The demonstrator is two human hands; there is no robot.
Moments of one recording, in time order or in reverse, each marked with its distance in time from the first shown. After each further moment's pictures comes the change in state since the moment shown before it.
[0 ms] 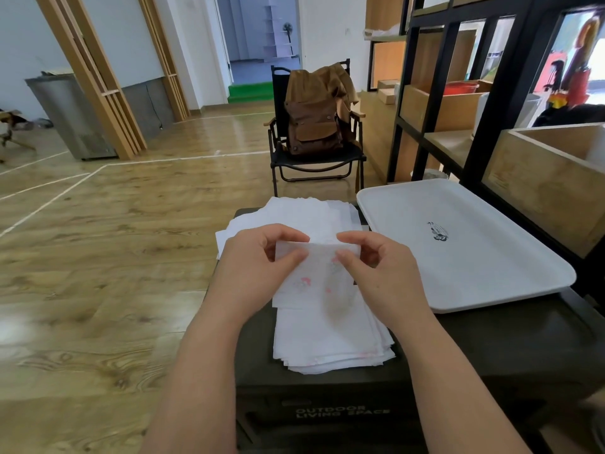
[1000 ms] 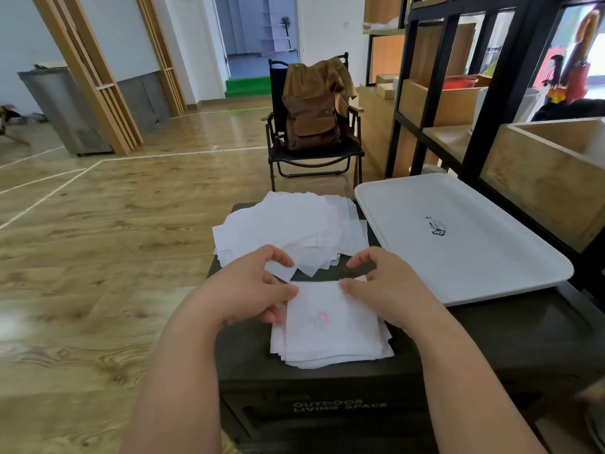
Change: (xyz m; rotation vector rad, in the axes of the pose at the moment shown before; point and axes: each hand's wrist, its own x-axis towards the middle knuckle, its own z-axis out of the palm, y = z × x) left_hand -0.007 -0.007 -0.012 0.095 -0.404 -0.349; right_hand -0.003 0.006 -0.014 -0.303 -0.271 0.338
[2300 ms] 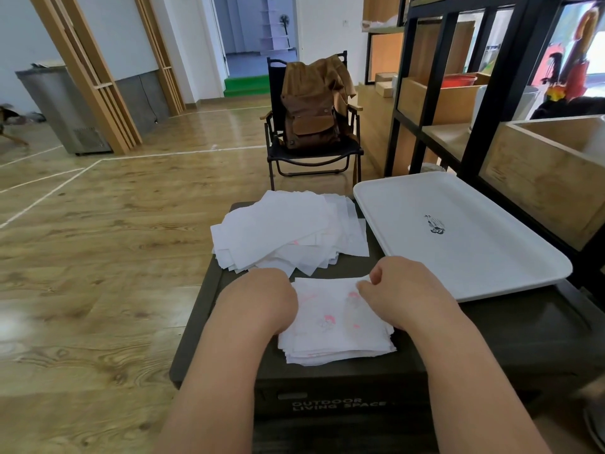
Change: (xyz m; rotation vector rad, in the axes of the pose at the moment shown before) left_hand -0.001 0.041 0.031 0.792 -0.012 -0.296; right_hand -0.012 -0.014 -0.011 -0.490 0.025 0.109
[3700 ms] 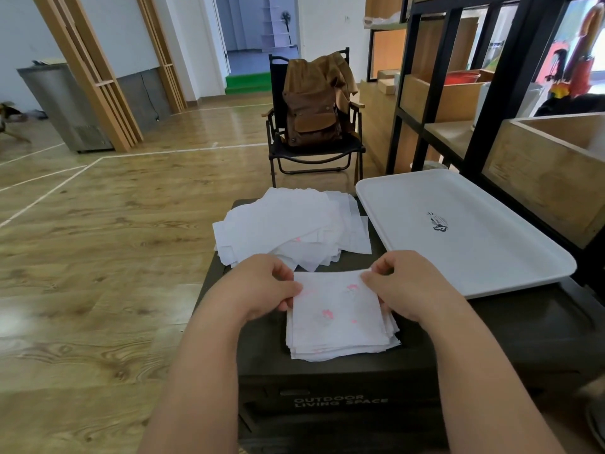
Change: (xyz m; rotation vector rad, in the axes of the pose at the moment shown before) left_hand 0.021 -0.032 0.014 -0.604 0.095 0.120; right_hand 0.005 0.011 -0.001 0.353 -0.031 0.016
